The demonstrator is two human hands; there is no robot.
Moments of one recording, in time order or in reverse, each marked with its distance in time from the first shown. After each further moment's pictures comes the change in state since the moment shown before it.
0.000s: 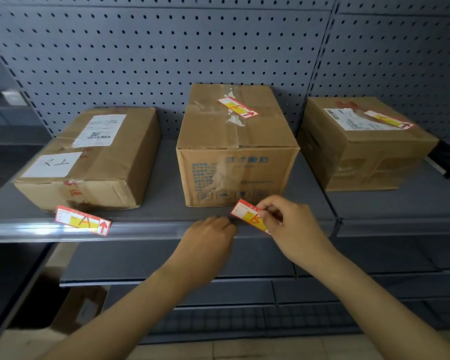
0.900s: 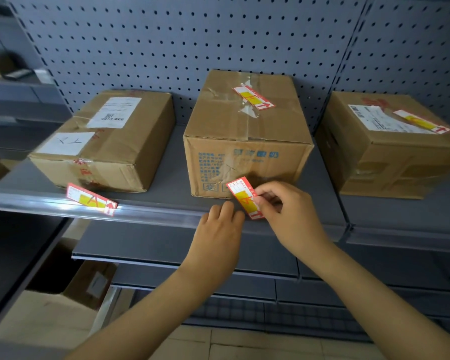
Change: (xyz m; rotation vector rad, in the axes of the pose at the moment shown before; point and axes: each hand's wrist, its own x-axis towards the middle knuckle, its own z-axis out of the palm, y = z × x) left_hand 0.005 0.033 0.008 0.018 0.101 -0.253; right_hand 0.025 0.014 0.011 0.122 0.089 -0.254
